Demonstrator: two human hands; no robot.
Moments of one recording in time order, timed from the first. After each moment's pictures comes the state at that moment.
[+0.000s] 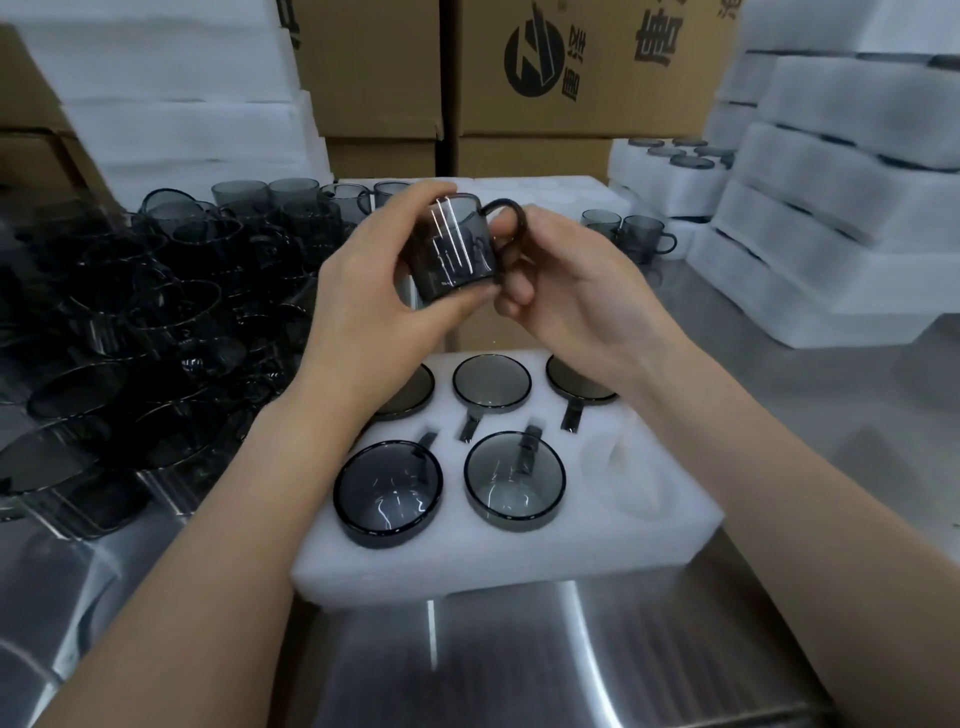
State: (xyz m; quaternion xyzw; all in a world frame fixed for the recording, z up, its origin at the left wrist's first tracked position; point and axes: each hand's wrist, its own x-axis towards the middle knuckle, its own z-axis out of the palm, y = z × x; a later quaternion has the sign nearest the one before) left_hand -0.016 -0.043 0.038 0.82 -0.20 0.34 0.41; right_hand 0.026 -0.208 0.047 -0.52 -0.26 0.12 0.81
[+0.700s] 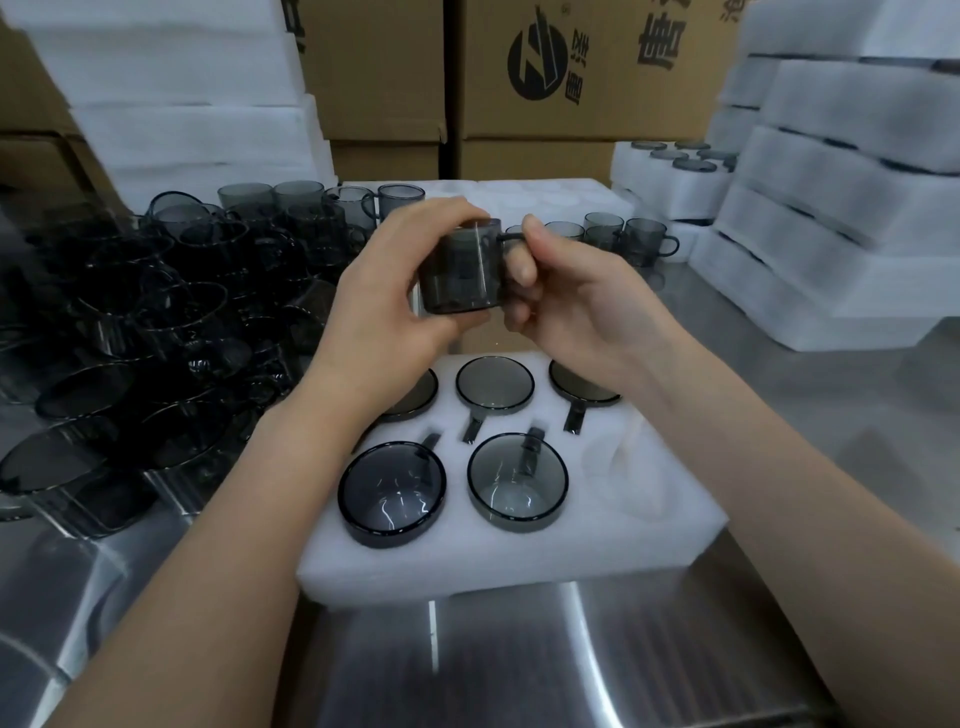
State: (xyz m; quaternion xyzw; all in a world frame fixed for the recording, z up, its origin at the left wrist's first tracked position) left_hand -0.013 -0.043 0.035 0.81 -0.25 0.32 0.42; right_hand 0.025 -0.214 0.047 -0.59 -0.24 0.16 0.75
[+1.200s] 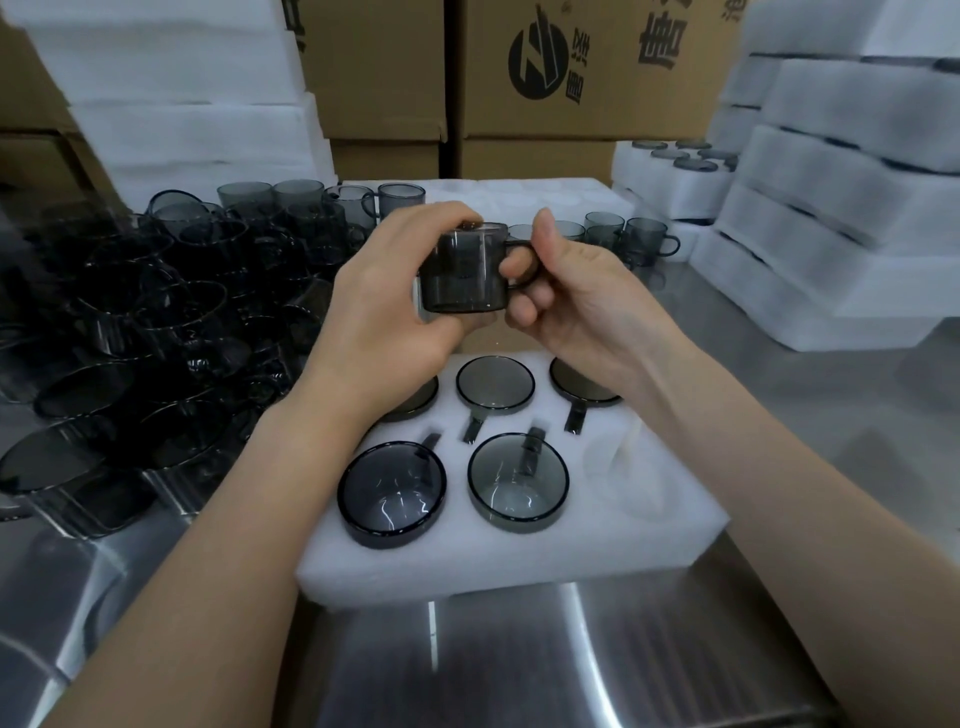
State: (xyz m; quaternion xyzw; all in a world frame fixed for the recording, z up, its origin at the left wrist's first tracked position) left_hand -0.011 -0.040 0.033 0.83 -0.23 0.35 0.36; right_hand 0.027 -0.212 0.045 -0.56 -0.21 0.13 0.79
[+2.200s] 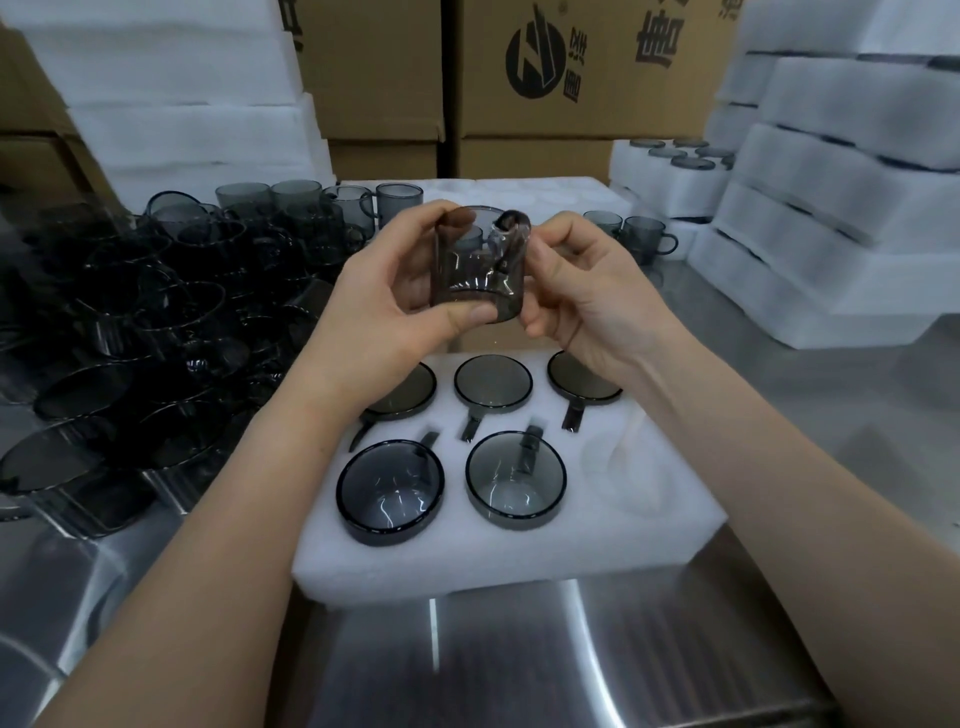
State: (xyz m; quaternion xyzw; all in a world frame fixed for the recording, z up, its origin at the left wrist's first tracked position) left_hand -0.013 -0.040 0.036 0.73 -0.27 0.18 0.61; right_hand 0.025 -0.221 0.045 -0.55 -0.26 0.08 0.79
